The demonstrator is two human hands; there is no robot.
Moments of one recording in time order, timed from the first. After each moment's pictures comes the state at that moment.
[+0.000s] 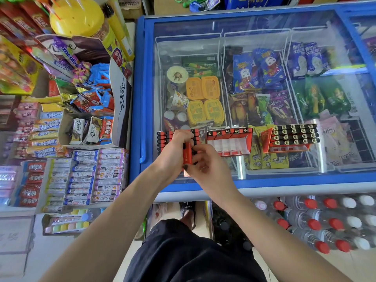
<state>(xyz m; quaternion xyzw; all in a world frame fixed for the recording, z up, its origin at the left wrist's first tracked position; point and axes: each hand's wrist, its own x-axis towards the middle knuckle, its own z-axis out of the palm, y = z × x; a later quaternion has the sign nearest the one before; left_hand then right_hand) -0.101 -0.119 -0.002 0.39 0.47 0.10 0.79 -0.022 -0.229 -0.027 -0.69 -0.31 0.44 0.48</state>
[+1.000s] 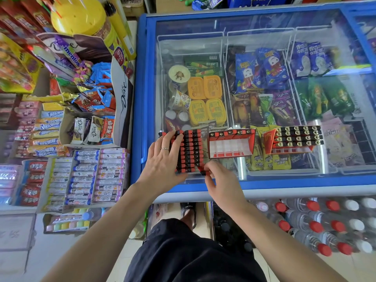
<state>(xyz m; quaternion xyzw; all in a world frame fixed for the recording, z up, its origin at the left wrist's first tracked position) -0.154 -0.114 -0.056 0.92 0.36 -0.04 0.17 -0.006 -0.264 -0.088 -0.76 -0.53 0.21 0.30</state>
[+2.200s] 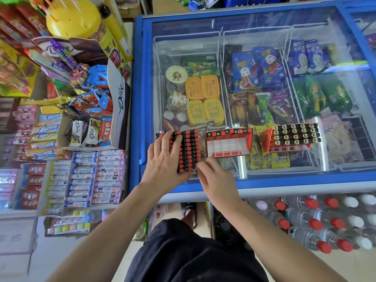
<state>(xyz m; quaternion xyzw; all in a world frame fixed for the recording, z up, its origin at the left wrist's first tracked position) -0.144 -0.121 -0.058 0.91 0.39 -0.04 0.12 -0.011 -0.254 -0.097 -0.76 -0.59 0.09 0.25</state>
